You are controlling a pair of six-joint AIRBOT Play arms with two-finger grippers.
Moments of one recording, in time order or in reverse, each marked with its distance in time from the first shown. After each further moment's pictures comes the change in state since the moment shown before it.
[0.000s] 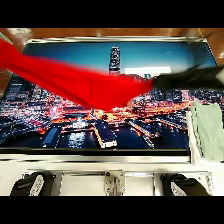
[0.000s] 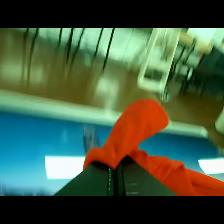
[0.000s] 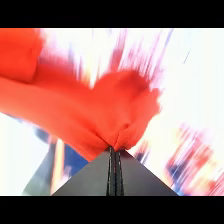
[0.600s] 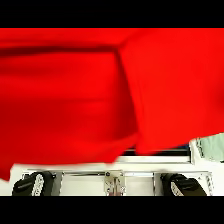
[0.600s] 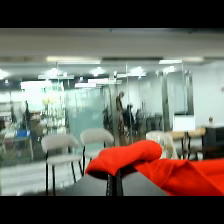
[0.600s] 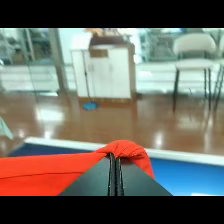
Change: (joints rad) left arm 0.035 0.151 0.425 0.075 -0.105 -0.046; right arm -0.006 0.239 0.446 -0.214 -0.051 0.214
